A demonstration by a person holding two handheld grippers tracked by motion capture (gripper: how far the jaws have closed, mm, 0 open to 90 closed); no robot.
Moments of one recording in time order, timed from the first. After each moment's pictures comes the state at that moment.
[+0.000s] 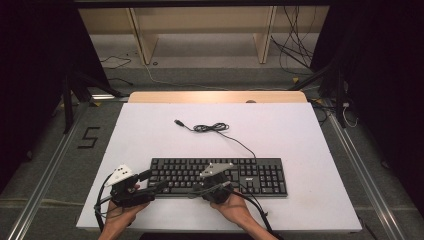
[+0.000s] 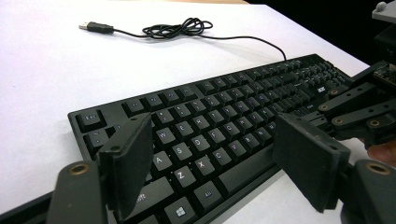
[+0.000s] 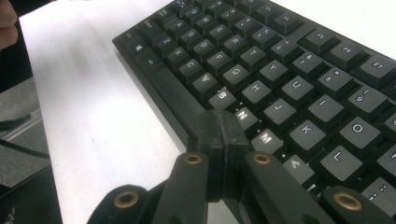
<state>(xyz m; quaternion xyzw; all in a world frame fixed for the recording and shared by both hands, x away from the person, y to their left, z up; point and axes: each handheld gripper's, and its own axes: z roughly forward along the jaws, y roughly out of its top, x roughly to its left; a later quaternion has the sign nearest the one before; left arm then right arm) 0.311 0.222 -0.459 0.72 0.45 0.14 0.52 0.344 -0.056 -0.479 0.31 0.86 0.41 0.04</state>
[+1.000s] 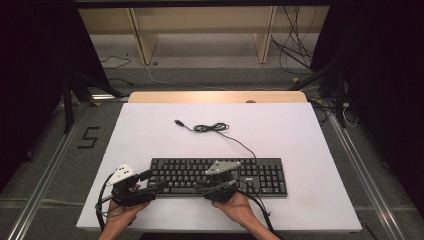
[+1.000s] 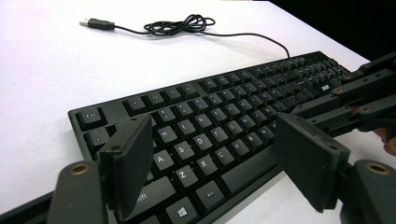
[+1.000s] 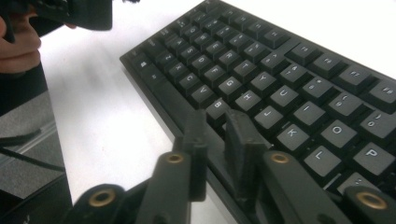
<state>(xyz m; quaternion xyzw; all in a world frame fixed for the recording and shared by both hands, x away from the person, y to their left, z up) 0.314 0.220 -0.461 0.72 0.45 0.14 0.51 0.344 -0.069 -0.470 0.32 0.84 0.44 0.03</state>
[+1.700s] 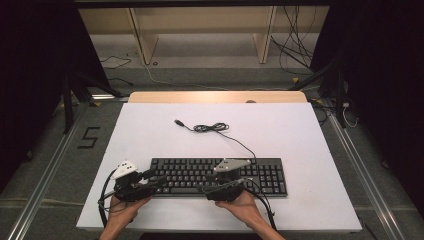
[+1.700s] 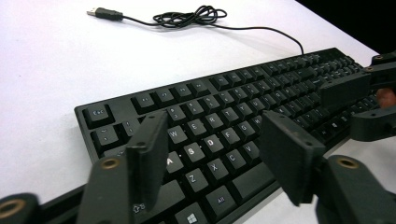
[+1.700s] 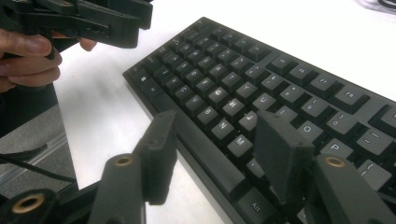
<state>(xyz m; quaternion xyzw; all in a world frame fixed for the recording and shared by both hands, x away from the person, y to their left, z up) 0.325 0.217 -0.460 0.72 0.47 0.14 0.49 0.343 -0.086 -0.461 0.33 0.82 0.46 0.03</state>
